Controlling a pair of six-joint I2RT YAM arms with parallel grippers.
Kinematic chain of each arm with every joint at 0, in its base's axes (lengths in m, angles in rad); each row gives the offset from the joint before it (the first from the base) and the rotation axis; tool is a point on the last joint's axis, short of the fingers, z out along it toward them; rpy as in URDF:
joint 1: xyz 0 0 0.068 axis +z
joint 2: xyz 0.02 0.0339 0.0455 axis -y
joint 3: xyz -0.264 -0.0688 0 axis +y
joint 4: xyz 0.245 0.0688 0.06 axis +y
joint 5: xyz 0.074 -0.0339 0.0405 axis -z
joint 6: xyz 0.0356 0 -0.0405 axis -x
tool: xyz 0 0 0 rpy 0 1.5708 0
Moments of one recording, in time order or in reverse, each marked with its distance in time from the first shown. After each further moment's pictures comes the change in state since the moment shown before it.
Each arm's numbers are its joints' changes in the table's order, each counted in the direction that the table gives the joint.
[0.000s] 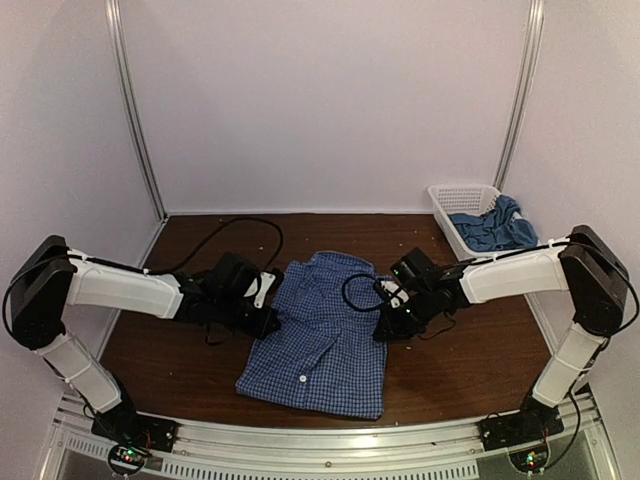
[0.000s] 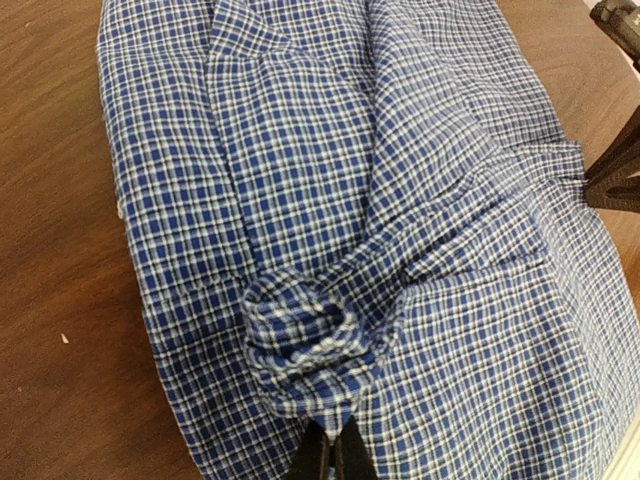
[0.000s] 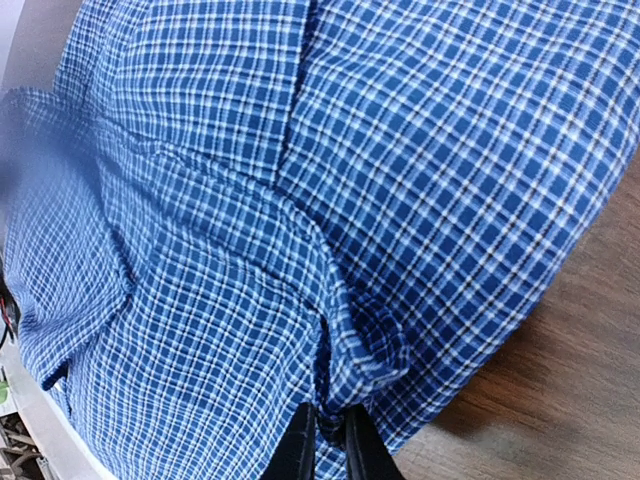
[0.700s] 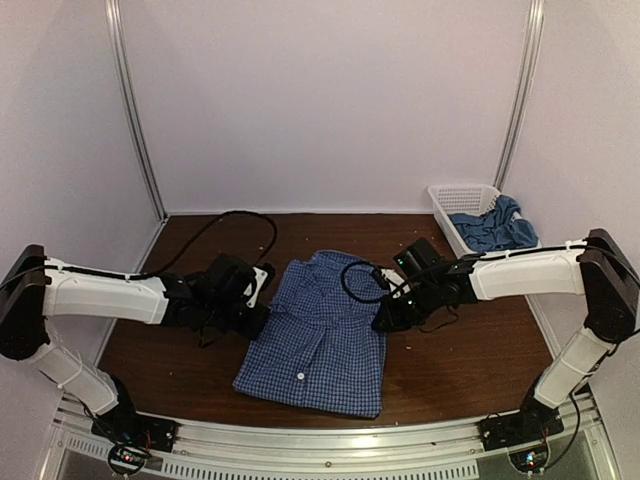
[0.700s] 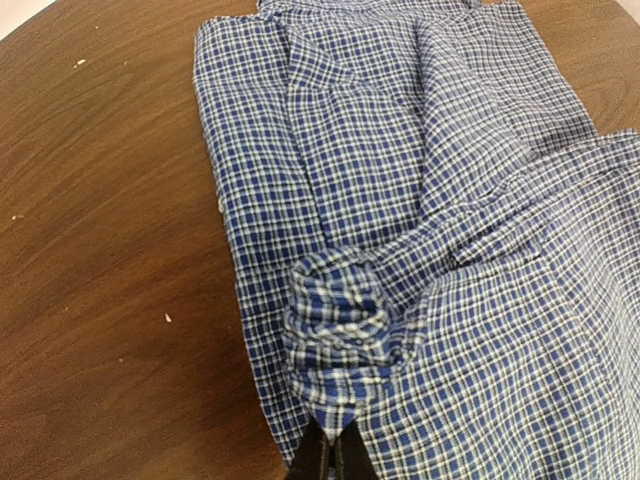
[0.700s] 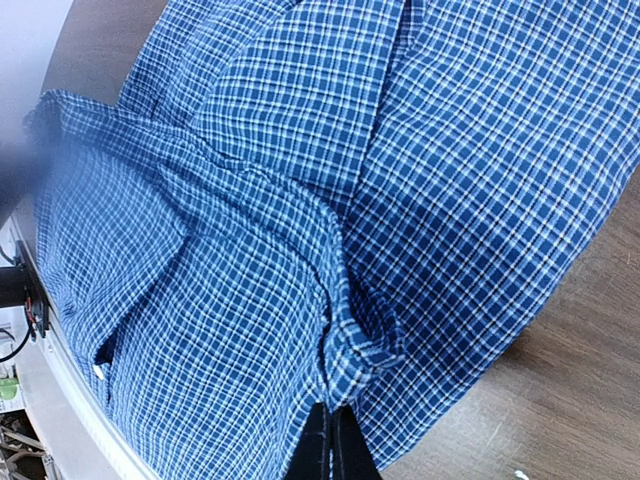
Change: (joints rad) left arm -0.063 0.114 0.014 0.093 -0.257 -0.036; right arm 0.014 0.068 -0.021 0.002 -0.001 0.005
